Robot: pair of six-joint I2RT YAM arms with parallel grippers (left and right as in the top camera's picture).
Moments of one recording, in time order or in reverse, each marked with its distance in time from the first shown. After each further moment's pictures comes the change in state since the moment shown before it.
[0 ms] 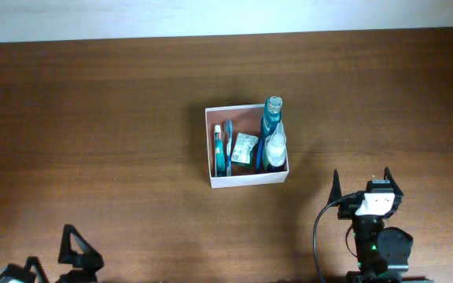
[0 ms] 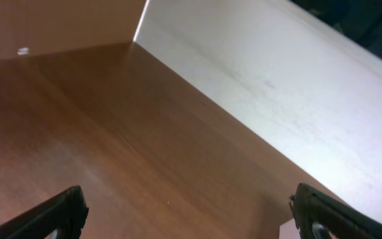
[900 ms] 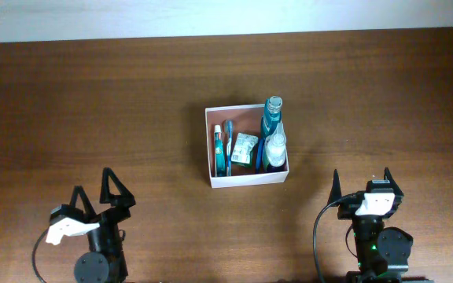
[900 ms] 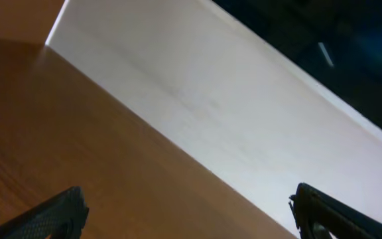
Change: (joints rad) left arm 0.076 -0.009 -0.824 1.160 0.191 0.007; right arm 0.000 0.000 0.000 0.000 0.000 0.000
